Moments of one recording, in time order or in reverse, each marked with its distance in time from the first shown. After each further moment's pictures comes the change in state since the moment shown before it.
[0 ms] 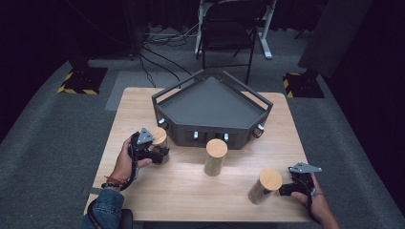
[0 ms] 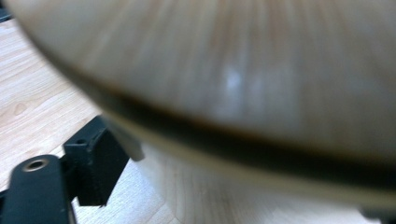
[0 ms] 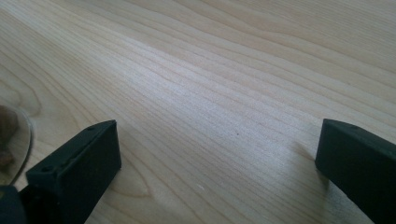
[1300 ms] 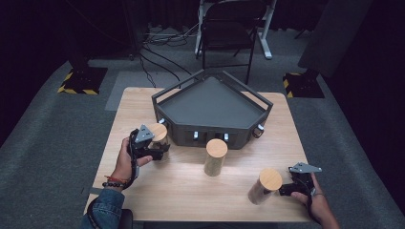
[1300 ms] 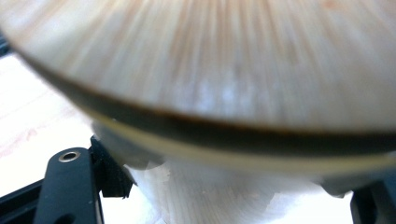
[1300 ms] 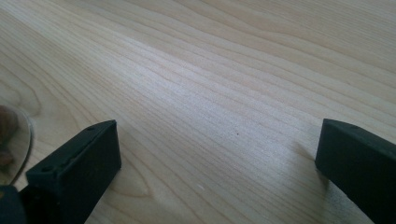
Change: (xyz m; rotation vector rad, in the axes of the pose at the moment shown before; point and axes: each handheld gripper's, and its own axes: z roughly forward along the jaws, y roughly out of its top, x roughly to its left) left arm -0.011 0.027 -0.021 -0.042 0.000 0.027; right arm 0.000 0.000 0.000 0.000 0.000 0.000
